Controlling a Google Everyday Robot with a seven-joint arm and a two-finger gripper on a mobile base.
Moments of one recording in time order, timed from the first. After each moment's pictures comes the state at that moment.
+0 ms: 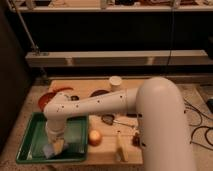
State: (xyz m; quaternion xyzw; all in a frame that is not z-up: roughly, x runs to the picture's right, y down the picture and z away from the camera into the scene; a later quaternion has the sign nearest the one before) arm -0.265 0.270 0.729 -0.39 -0.27 -0.22 0.85
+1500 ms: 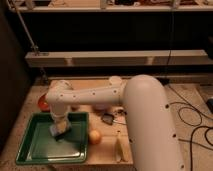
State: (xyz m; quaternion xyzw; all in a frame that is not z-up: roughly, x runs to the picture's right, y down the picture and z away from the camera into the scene) arm -0.284 0.179 0.802 -0.32 -0.23 -0.20 0.90
